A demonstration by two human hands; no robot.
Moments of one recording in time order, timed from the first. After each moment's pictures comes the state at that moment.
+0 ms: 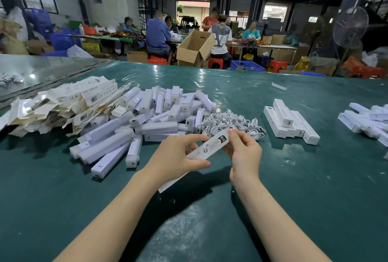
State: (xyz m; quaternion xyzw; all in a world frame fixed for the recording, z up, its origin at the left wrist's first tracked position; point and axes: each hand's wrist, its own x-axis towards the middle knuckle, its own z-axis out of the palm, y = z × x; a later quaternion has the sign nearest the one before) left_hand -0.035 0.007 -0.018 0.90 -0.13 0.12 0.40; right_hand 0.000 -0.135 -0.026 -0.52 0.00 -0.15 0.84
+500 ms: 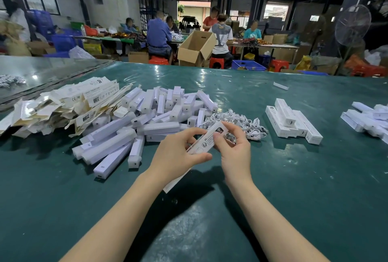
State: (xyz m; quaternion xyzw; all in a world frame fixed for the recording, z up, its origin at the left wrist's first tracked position) left_hand -0.037 0.002 -0.015 0.88 -0.08 0.16 0.44; right_hand -0.006 -0.124 -0.028 -0.63 -0.10 -0.16 0.76
